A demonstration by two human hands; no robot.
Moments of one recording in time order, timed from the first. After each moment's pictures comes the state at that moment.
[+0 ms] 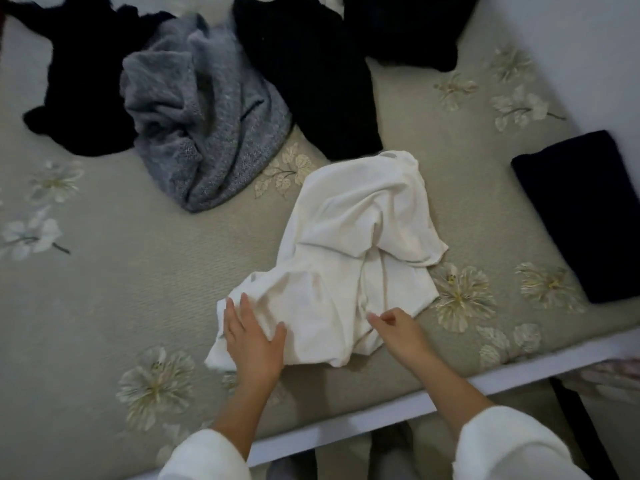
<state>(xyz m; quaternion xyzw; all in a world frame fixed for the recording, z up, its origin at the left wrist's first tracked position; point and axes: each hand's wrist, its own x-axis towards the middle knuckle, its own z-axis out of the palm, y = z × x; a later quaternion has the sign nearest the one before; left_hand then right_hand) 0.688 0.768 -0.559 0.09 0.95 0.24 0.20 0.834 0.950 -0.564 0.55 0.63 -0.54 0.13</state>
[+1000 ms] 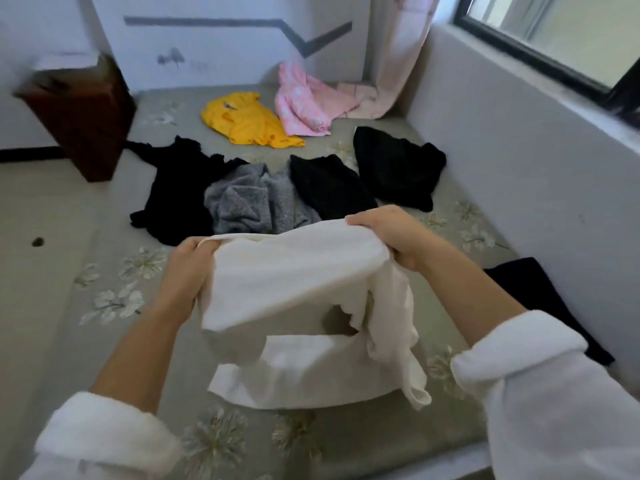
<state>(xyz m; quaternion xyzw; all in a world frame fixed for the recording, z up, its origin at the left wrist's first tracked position) 0.479 0.696 -0.265 0.08 0.78 0.59 0.17 0.650 0.925 -0.196 0.38 0.71 -0.60 -0.05</state>
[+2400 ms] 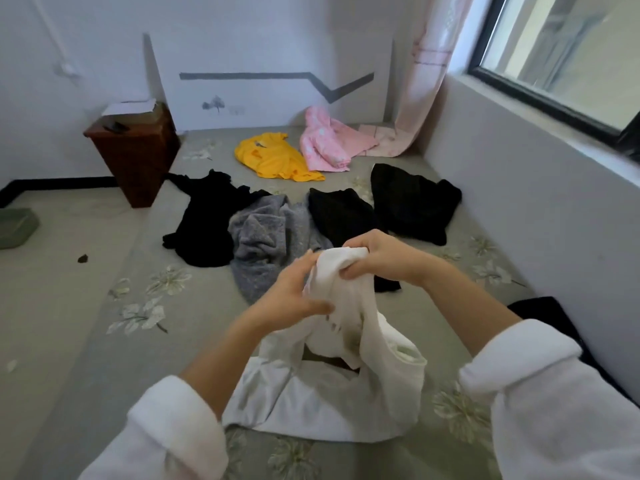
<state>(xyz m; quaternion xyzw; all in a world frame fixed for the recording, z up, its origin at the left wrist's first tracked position) 0.569 0.758 -0.246 0.43 0.75 0.43 0.26 0.668 0.936 -0.179 0.10 0.87 -0.48 0.05</state>
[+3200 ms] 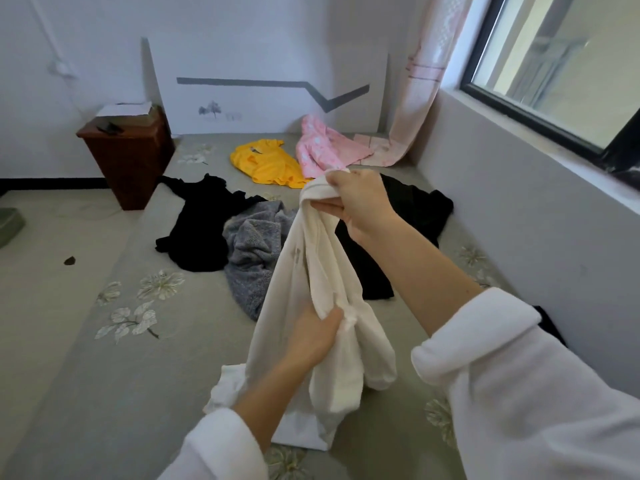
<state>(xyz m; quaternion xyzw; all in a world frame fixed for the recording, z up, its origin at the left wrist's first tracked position) 0.628 0.777 -0.278 0.20 0.79 0.51 0.30 0.600 0.893 -0.117 0.25 0.56 -0.74 -0.26</state>
